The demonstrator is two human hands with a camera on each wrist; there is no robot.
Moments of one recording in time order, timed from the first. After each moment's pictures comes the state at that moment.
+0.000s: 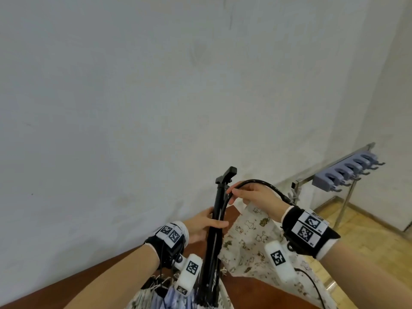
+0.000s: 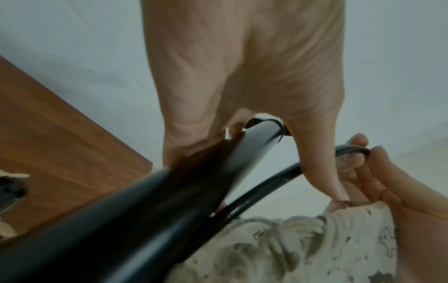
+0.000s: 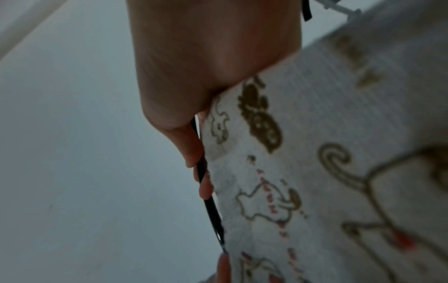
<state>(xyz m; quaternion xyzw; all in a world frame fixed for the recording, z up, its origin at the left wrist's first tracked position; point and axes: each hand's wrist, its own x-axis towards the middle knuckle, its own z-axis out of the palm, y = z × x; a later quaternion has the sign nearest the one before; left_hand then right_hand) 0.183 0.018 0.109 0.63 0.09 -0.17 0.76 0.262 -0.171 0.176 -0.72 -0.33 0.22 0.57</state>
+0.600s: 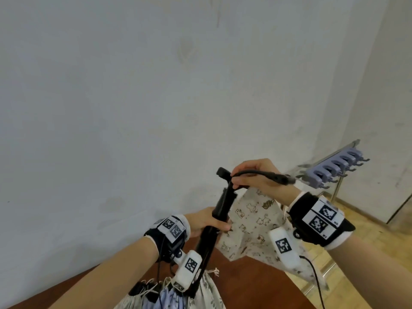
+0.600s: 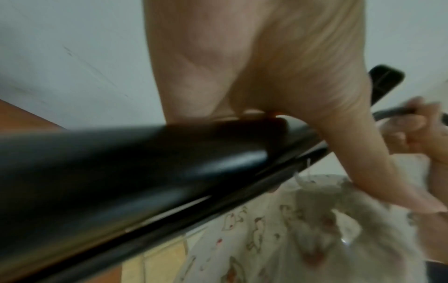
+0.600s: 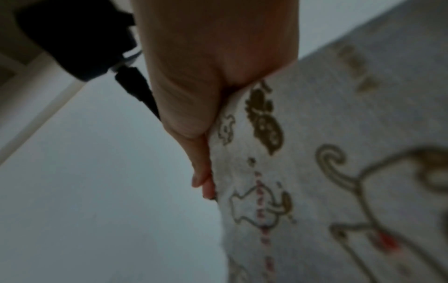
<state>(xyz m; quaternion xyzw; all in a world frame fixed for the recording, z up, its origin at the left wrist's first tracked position) 0.206 -0.003 0.127 0.71 -0.01 -0.26 0.66 0.273 -0.192 0.221 -0.70 -0.36 0.12 0.60</state>
